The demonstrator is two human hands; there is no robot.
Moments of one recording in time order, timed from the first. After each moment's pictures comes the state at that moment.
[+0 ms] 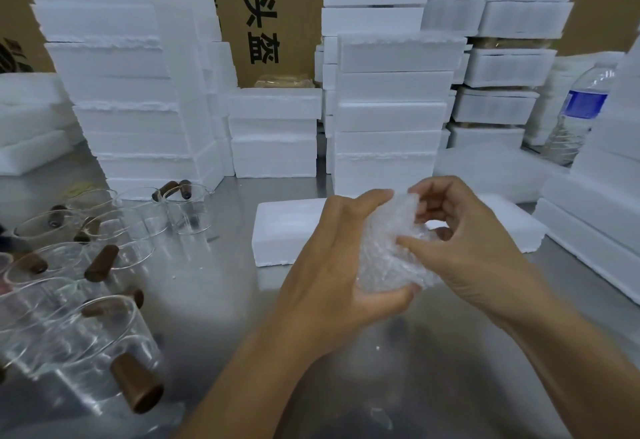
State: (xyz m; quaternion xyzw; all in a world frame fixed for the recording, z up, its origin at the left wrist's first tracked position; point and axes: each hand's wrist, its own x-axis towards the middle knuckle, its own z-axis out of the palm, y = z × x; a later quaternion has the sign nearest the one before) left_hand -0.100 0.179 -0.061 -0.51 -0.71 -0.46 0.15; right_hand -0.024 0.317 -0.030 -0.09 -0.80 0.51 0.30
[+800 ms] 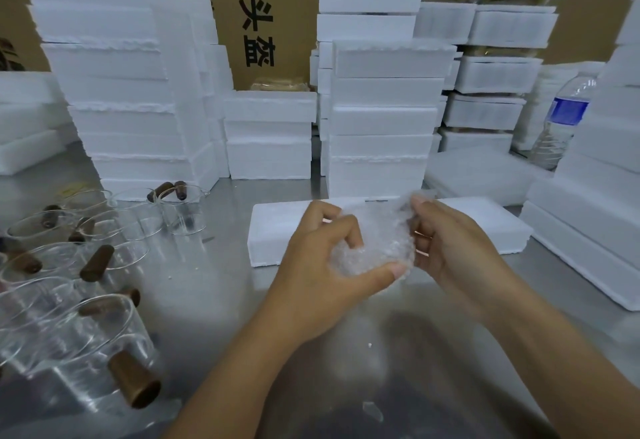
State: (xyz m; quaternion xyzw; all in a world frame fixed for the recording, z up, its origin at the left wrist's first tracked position) left_hand -0.107 0.179 -0.062 -0.43 -0.71 -0.55 0.06; right_hand -0.037 0.333 -0.043 -0.13 -0.65 0.71 0.22
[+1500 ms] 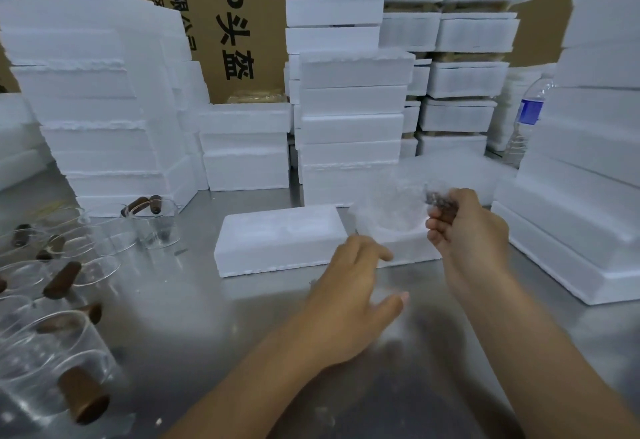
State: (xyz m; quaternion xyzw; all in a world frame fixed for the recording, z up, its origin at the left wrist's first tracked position) left_hand -0.081 0.229 -0.083 -0.53 -0.77 -0.35 0.05; right_hand -0.032 0.373 -0.035 -0.31 -0.45 0.72 0.44
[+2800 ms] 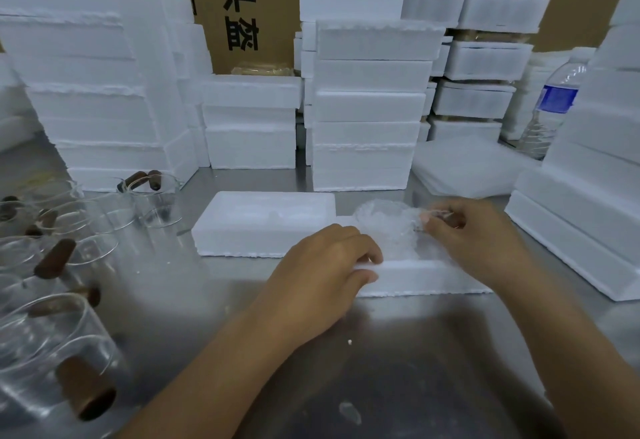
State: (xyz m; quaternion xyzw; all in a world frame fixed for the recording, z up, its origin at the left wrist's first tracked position) left_hand -0.111 0.198 -0.071 -0.53 -0.77 -0.33 0.09; right_hand -0.025 0.385 -0.051 -0.27 -0.88 0.29 0.26
